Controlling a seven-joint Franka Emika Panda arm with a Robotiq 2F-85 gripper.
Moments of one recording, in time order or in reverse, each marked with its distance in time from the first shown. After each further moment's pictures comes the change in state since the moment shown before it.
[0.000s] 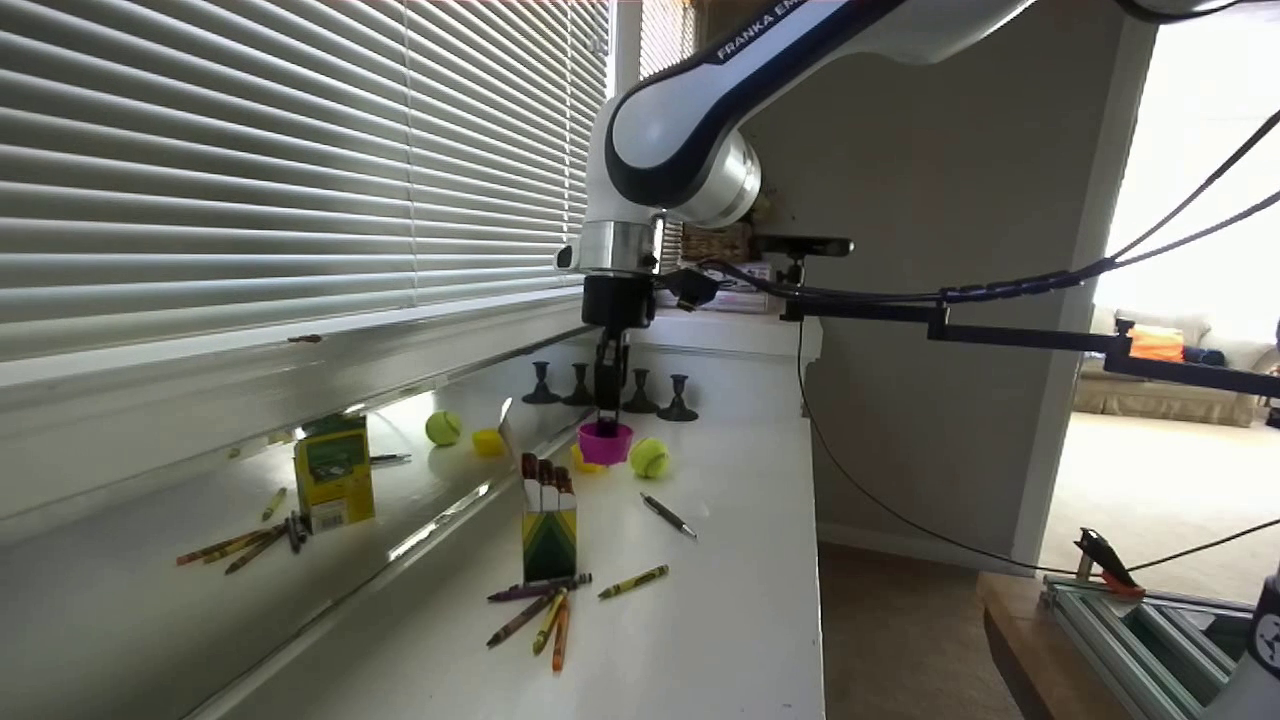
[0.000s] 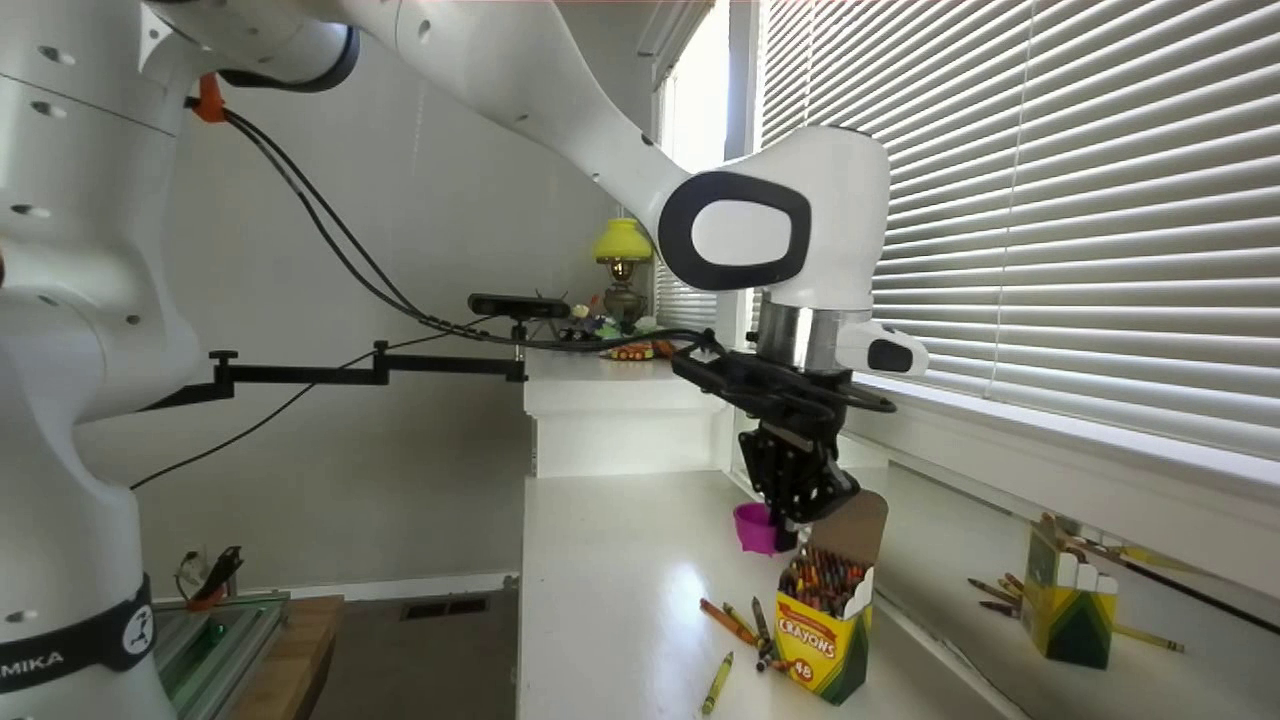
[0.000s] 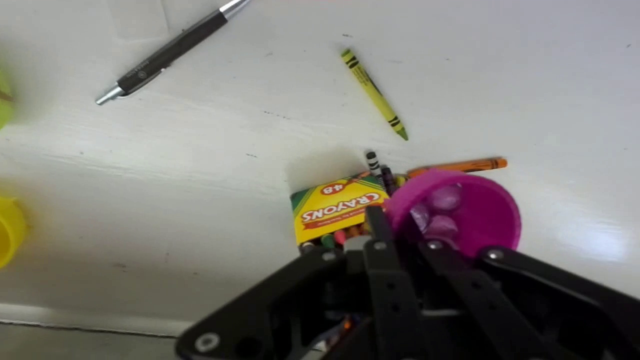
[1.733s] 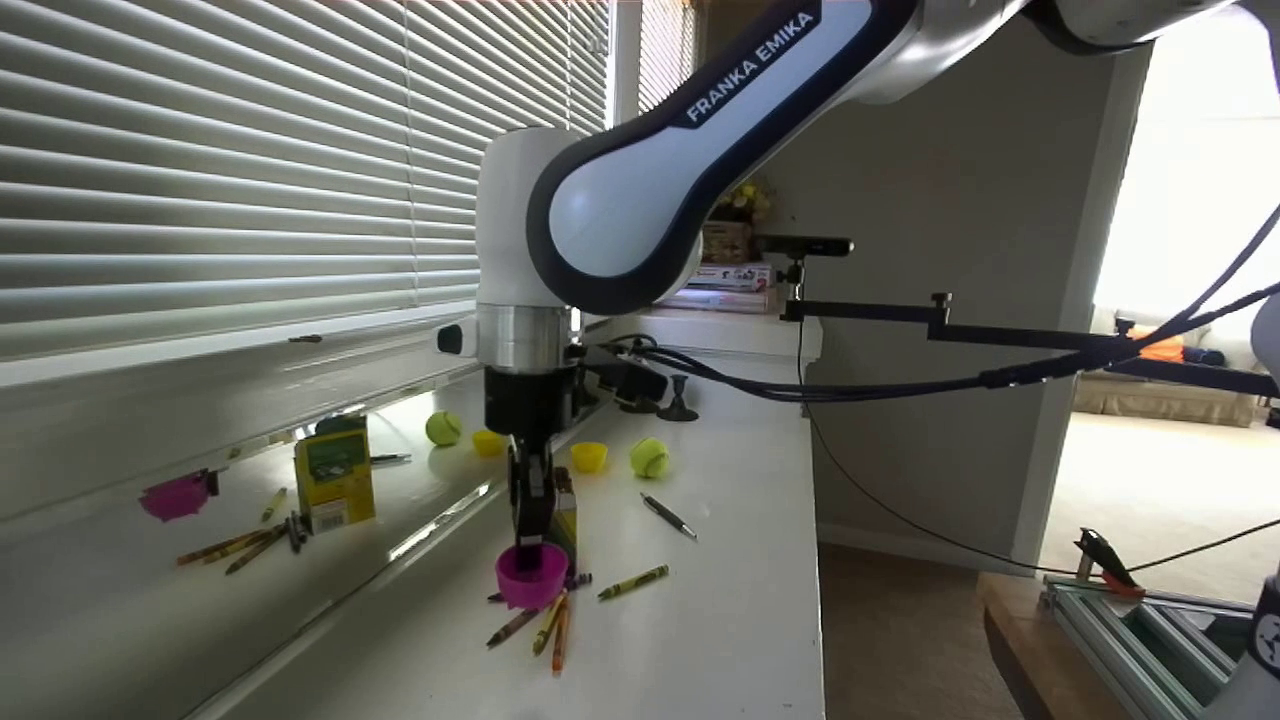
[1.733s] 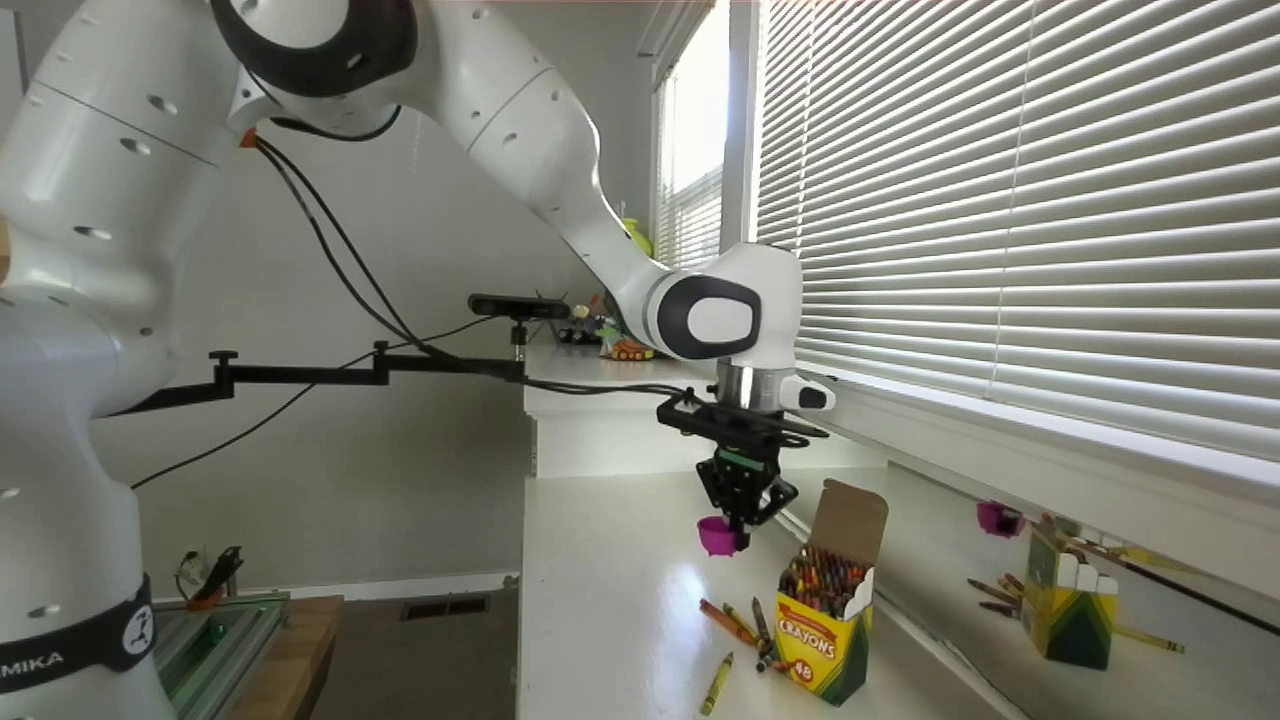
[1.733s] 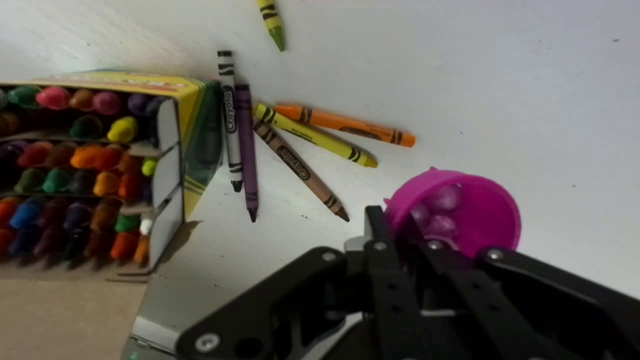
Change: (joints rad) arm 0.195 0.166 0.069 0.052 -0.132 0.128 -0.003
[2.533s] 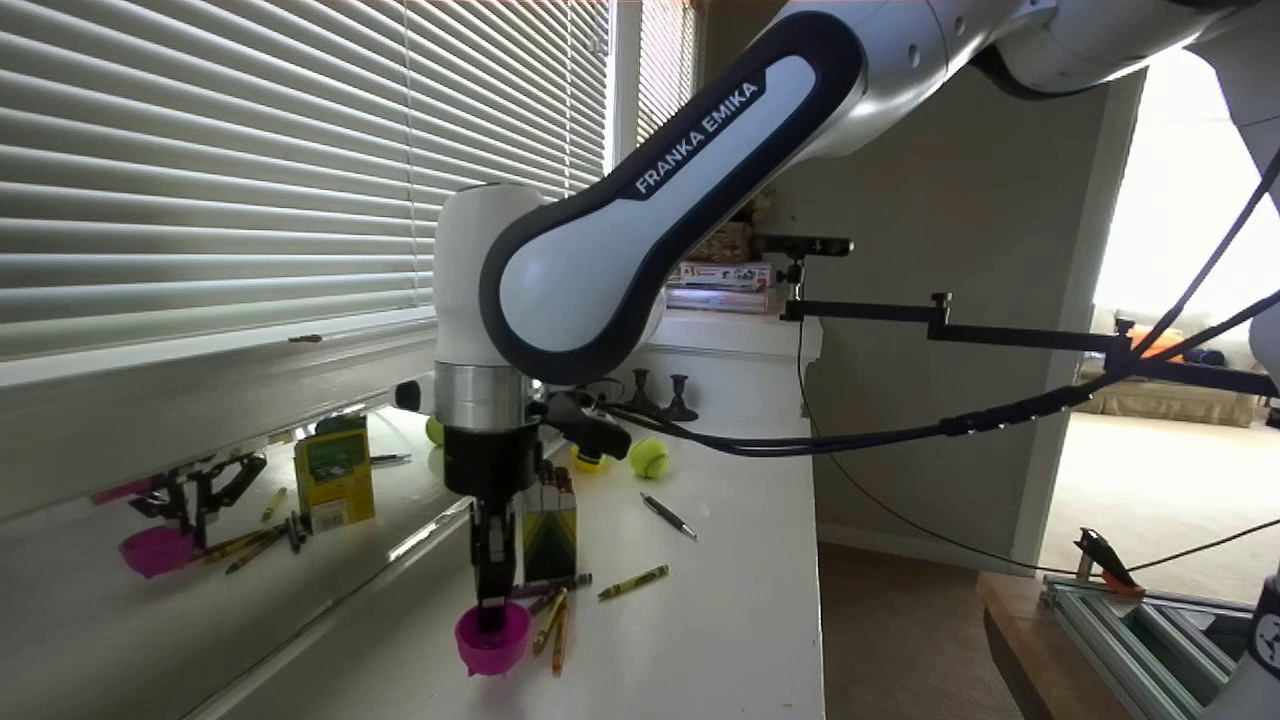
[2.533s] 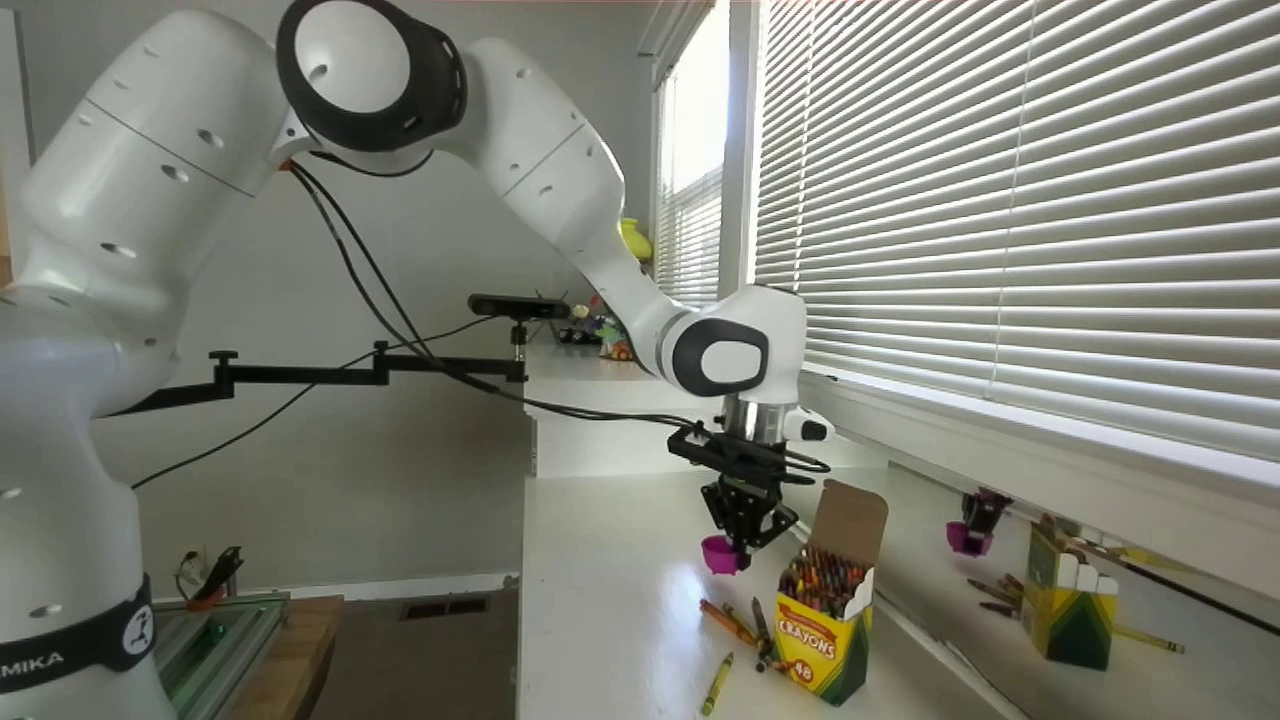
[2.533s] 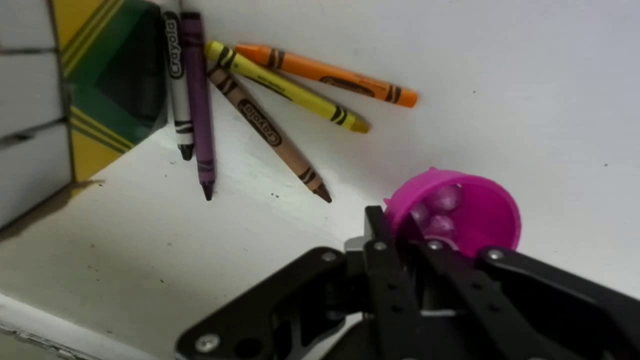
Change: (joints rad) arm 0.013 0.135 0.028 0.098 -0.001 0.029 0.002
